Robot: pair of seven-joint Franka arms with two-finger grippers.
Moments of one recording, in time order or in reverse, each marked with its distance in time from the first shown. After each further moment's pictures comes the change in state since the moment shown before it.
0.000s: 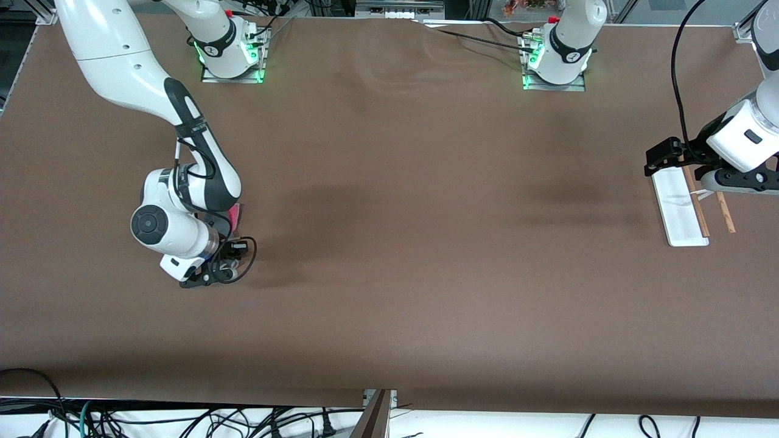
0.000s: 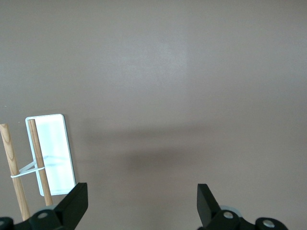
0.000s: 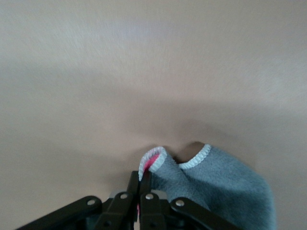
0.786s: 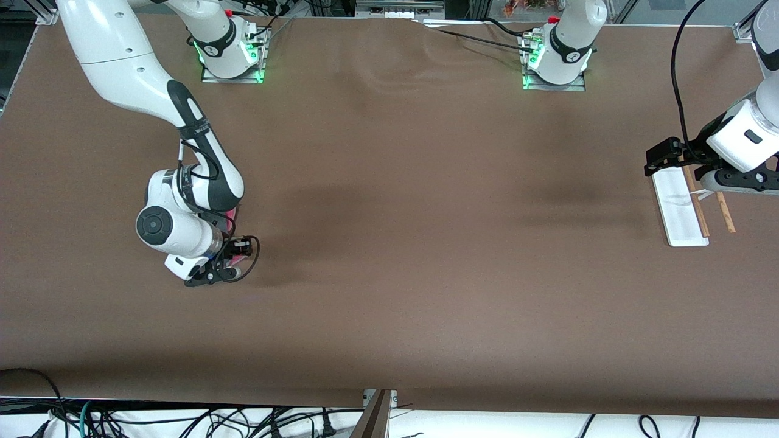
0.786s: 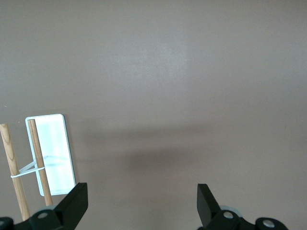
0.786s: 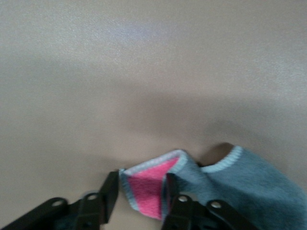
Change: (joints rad) left arm 0.000 0.000 0.000 0.000 0.000 0.000 0.000; right arm 0.000 0.028 0.005 -0.025 0.000 0.020 0.003
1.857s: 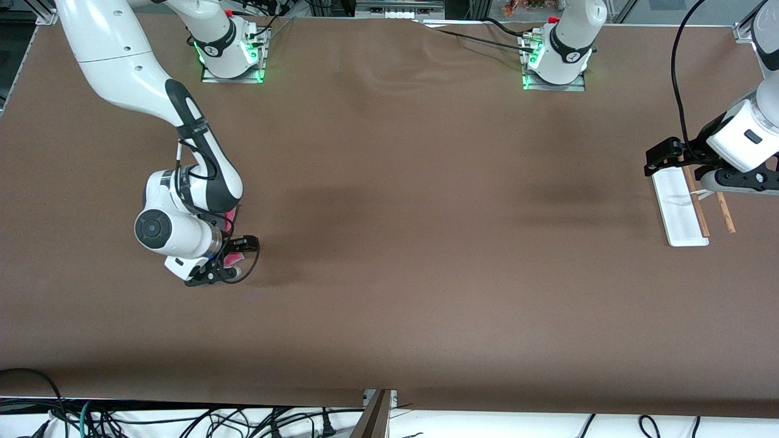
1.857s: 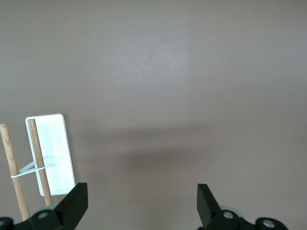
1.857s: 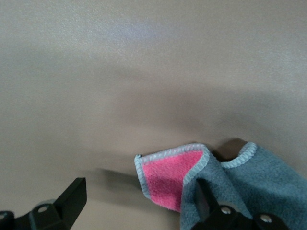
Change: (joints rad) left arm 0.000 0.000 0.000 0.000 0.000 0.000 0.000; right arm -0.001 -0.001 0.006 0.018 0.001 -0.054 0.000
